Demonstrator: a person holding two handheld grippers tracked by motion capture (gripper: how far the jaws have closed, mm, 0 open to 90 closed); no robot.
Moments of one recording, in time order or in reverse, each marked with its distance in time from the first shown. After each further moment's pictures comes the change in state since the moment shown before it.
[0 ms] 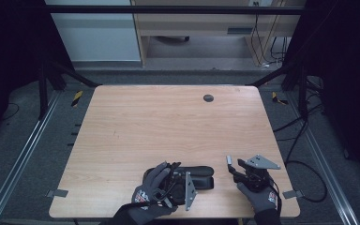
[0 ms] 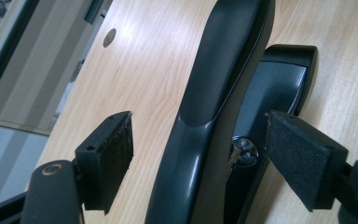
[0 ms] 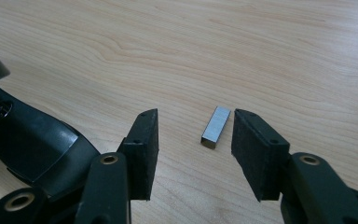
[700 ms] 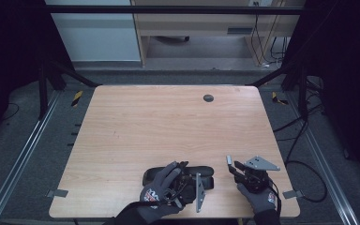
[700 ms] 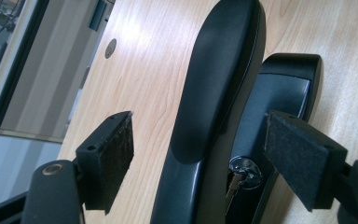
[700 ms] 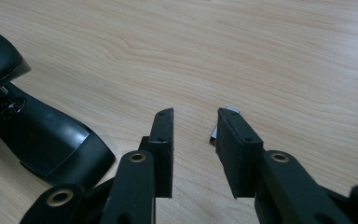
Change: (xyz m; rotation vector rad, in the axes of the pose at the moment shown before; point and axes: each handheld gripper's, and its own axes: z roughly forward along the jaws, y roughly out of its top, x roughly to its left) left arm -0.009 0.016 0.012 0.033 0.032 0.095; right arm 0.004 -0.001 -0.002 -0.005 0.016 -0.022
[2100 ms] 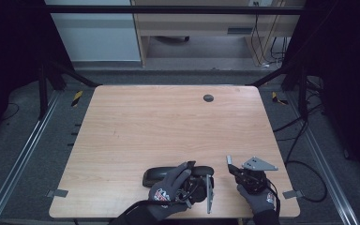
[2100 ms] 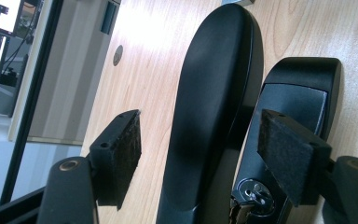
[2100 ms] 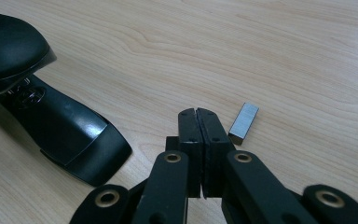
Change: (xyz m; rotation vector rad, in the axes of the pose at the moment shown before) left arm -0.013 0.017 0.019 0.029 0.063 0.088; right arm 0.004 0.000 0.001 0.022 0.054 -0.016
